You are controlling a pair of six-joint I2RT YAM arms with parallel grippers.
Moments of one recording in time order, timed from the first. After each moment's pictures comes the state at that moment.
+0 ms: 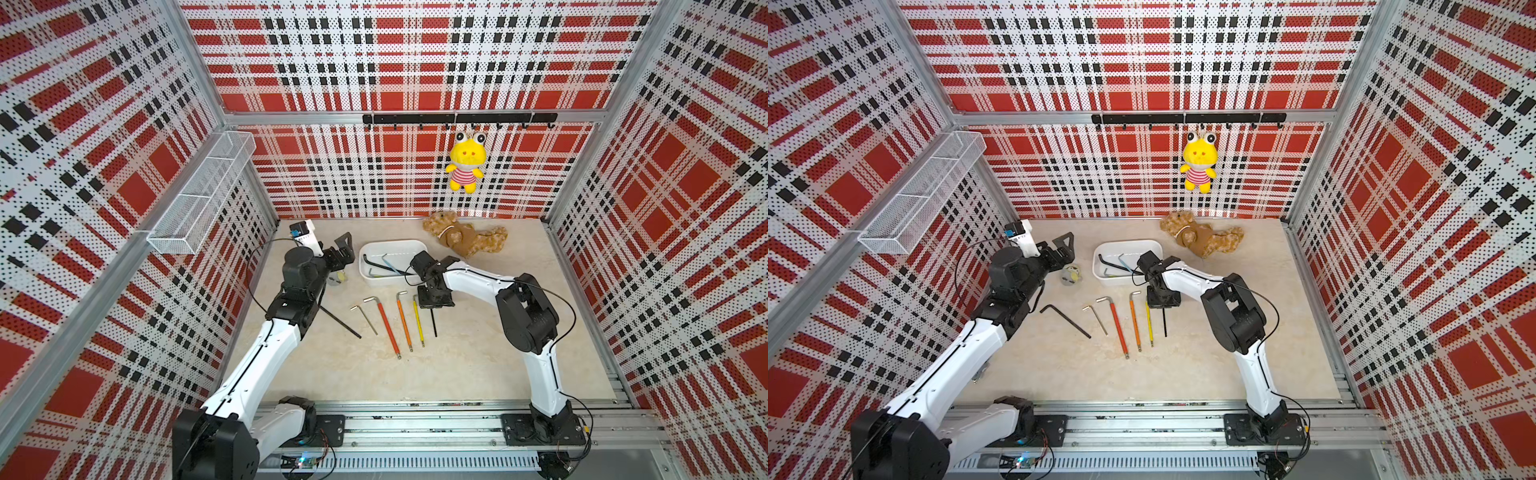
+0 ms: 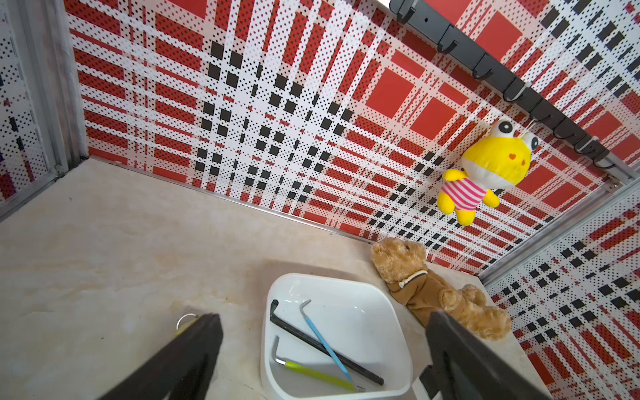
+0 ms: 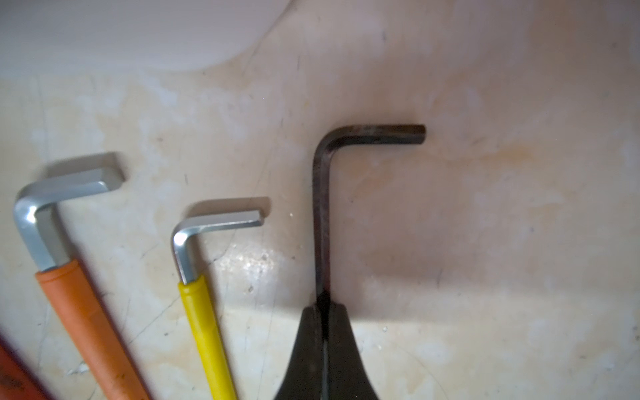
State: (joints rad) left arm -0.18 1.11 0.84 0.12 -0.02 -0.46; right arm 0.67 2.14 1.60 -0.86 0.07 0.58
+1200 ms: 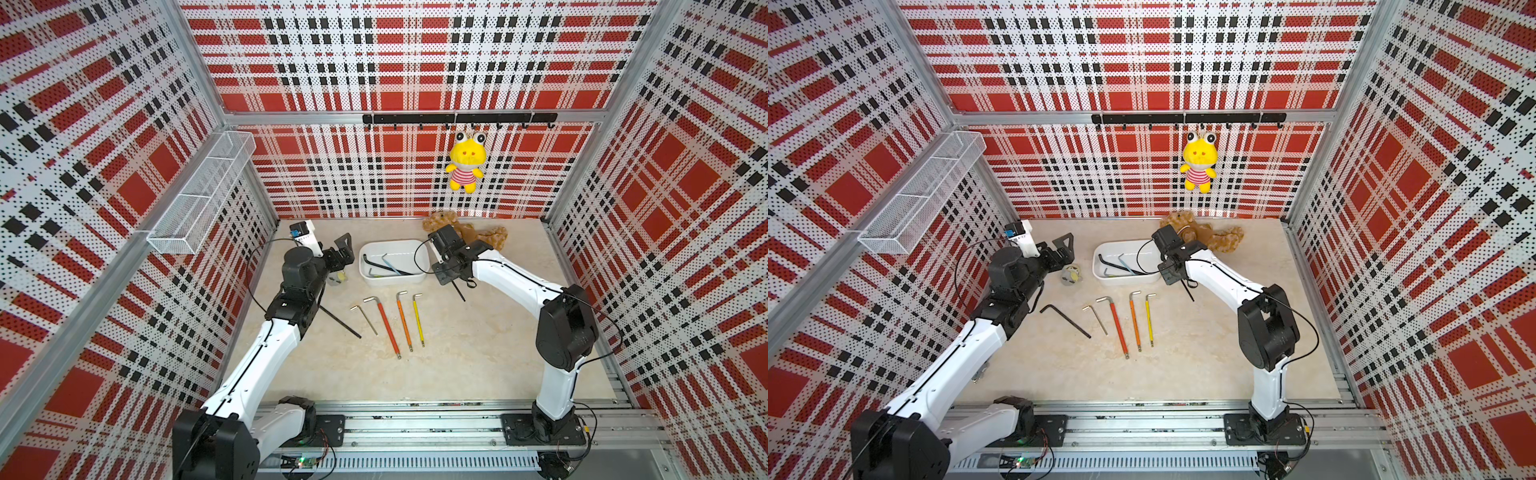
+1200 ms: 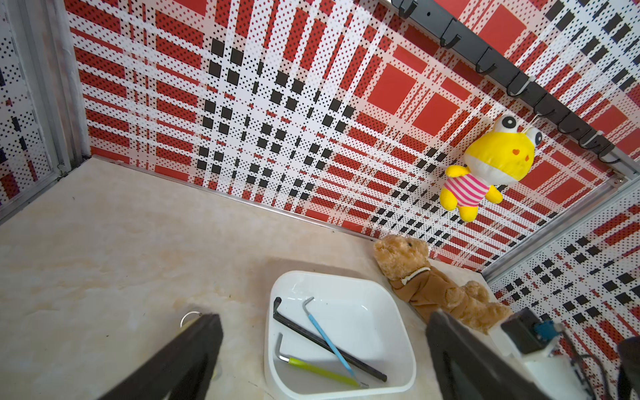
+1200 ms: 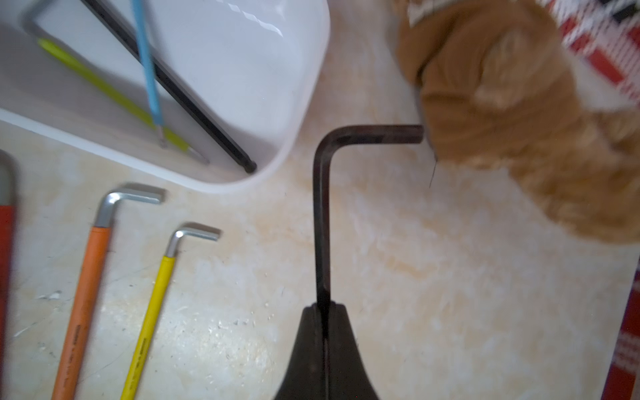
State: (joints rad) left arm -0.18 1.10 0.84 0.11 -0.01 -0.45; right arm 0.59 1.88 1.64 -0.77 0.23 -0.05
